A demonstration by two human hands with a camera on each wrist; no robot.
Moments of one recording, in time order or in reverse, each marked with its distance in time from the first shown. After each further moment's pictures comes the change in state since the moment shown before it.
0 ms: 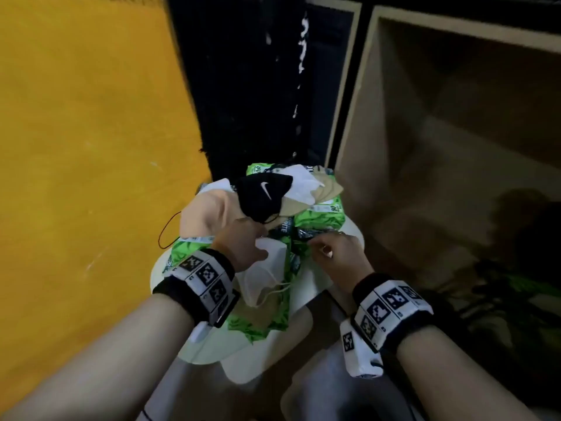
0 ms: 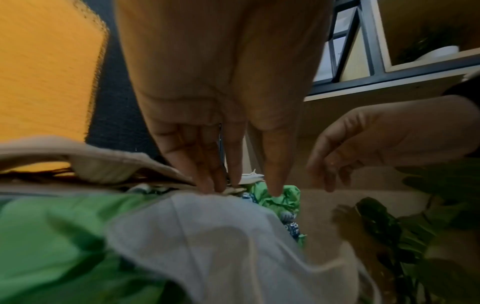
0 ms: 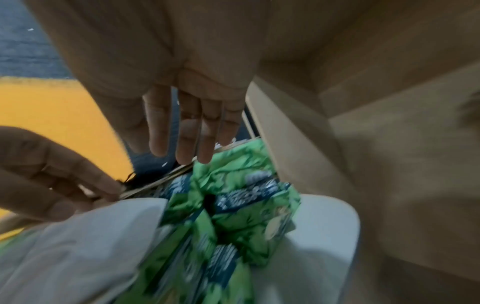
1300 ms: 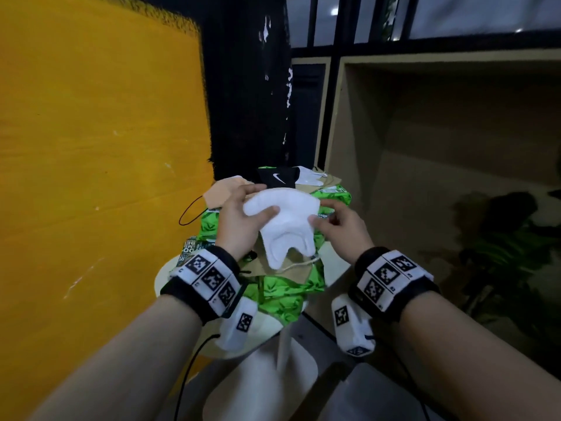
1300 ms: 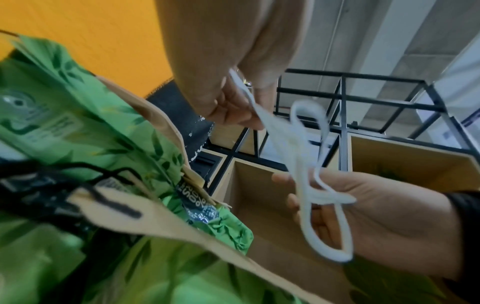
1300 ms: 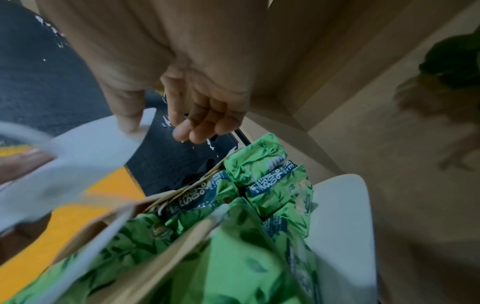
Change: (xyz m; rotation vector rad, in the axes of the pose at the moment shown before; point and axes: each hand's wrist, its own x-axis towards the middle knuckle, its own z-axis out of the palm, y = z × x) left_hand -0.053 -0.063 0.063 -1.210 0.578 0.395; right_hand -0.041 -0.036 0.092 0.414 0.483 0.045
